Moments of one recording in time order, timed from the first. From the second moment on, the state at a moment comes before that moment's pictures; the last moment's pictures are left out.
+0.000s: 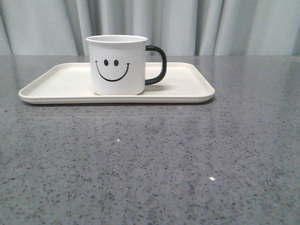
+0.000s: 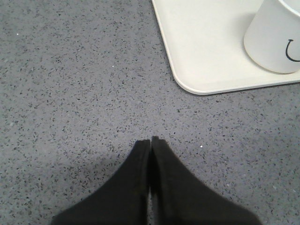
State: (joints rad) left arm -0.15 0.72 -0.71 -0.10 0.77 -0.04; right arm 0.51 0.68 -0.68 -0.52 0.65 0.37
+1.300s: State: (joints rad) left arm -0.15 0.00 -0.10 0.05 0.30 -0.04; right arm 0.51 0.68 -0.68 -0.52 0.65 0.37
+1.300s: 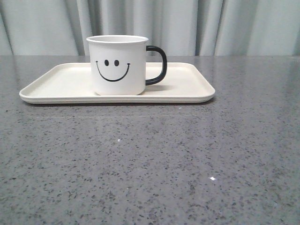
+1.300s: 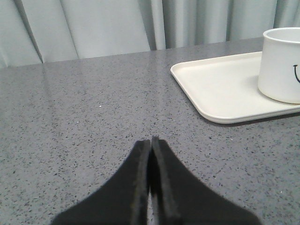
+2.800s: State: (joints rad) left arm -0.08 0.00 0.00 0.07 0.14 -0.04; right arm 0.51 0.68 -0.68 -0.52 0.65 0.37
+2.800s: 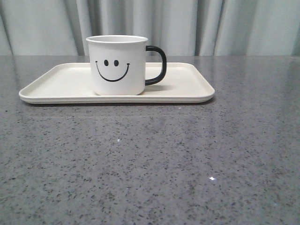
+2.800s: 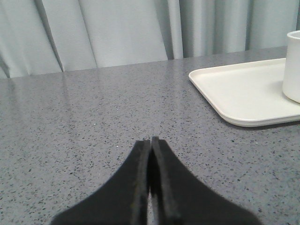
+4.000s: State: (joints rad) left arm -0.08 0.00 0.00 0.06 0.14 -0.04; right arm 0.11 0.00 -0.10 0.00 0.31 -0.01
